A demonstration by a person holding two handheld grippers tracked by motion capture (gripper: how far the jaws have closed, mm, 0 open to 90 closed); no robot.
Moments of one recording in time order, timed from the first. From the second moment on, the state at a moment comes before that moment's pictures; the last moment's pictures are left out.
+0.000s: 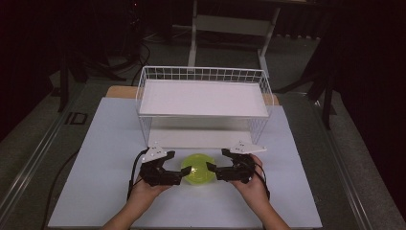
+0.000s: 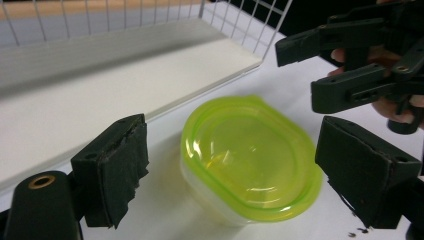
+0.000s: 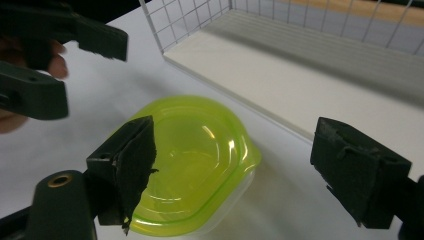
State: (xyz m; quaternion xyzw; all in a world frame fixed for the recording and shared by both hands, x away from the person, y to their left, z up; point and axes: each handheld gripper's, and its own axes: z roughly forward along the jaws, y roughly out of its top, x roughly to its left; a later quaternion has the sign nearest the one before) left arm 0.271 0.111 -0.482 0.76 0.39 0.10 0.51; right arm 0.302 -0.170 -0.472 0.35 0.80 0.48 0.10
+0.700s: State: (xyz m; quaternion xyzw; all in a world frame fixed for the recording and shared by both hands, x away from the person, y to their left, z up) left arm 0.281 0.108 -0.510 0.75 0.47 -0.01 0.47; right arm 0.306 -0.167 -0.498 0.38 0.81 0.44 0.03
